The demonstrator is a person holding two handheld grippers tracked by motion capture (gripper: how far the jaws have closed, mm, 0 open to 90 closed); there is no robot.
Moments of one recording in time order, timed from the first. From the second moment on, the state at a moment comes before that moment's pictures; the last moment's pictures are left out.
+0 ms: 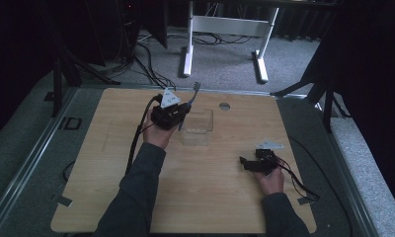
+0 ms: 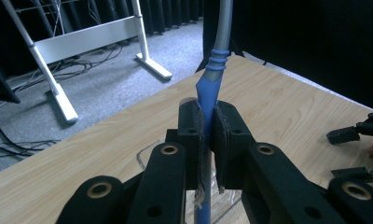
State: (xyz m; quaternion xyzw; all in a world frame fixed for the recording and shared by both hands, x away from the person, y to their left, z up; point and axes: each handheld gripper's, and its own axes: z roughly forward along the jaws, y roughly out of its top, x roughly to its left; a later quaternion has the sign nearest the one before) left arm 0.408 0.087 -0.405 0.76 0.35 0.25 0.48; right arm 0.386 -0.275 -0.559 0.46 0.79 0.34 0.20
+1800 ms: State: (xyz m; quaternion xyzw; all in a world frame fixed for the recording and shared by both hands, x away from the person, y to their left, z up) left arm 0.439 0.065 -0.428 0.77 0.35 0.26 0.46; right arm 0.385 -0.275 -0.559 0.46 0.79 0.34 0.20
